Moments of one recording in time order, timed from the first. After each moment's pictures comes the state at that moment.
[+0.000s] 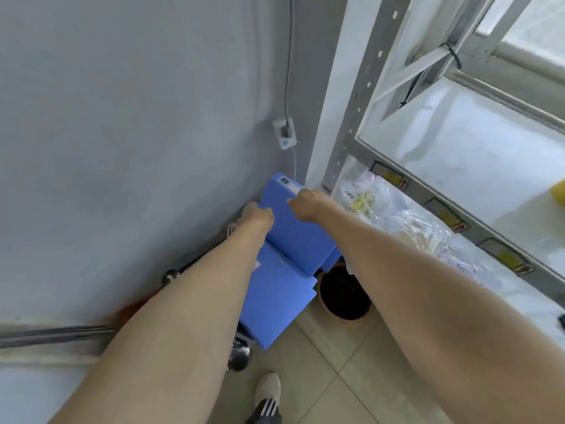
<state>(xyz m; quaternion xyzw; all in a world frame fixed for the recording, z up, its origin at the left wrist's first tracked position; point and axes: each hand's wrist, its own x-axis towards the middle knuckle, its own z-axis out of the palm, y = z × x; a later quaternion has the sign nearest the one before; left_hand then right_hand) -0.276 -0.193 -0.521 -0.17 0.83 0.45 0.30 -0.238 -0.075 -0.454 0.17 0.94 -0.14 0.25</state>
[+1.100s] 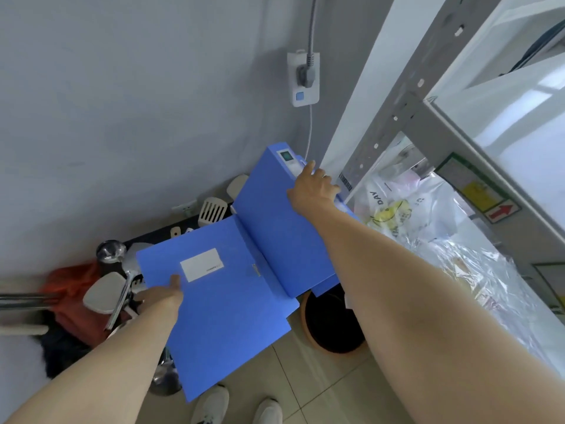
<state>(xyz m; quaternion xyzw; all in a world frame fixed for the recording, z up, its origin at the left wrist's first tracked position) -0.244 -0.254 -0.799 -0.55 0.74 0.33 0.22 -0.374 0.012 -0.678 0.18 0.97 -0.03 0.18</state>
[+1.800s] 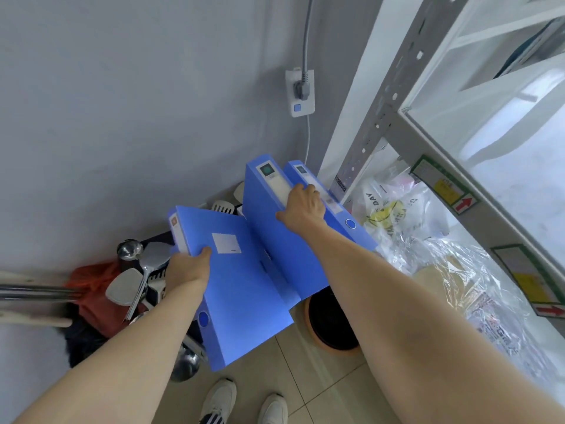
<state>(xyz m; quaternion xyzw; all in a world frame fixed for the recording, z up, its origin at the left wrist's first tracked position) -0.239 -0.209 -0.700 -0.41 0.80 0.43 0.12 -0.319 -0.004 -0.645 0.14 0.97 -0.14 0.16</state>
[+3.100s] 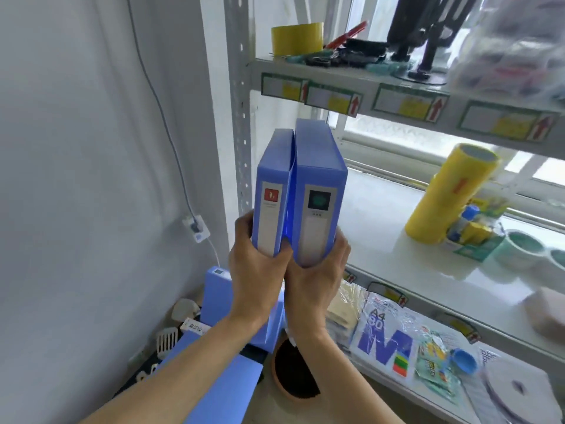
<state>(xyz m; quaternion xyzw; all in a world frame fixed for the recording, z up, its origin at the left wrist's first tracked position) -0.137 -0.069 -0.300 0.20 0.72 0.67 -0.02 -0.099 -0.019 -0.335 0.36 0.63 -0.47 -0.49</state>
